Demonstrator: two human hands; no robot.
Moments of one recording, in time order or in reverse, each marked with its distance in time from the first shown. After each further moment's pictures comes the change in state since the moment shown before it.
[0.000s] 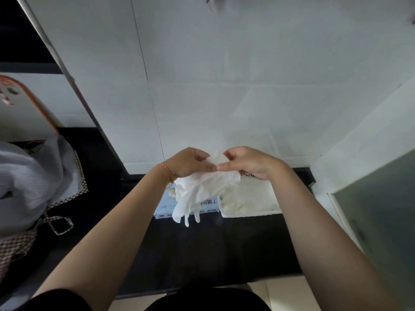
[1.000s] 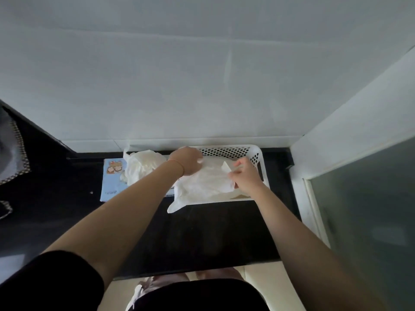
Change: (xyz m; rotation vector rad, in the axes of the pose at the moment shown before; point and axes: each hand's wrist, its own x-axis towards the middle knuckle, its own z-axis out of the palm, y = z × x) left_hand 0.136 -0.046 0.118 0.865 -0.018 -0.189; right_hand 0.008 0.187 -0.048 -0.057 0.415 0.289
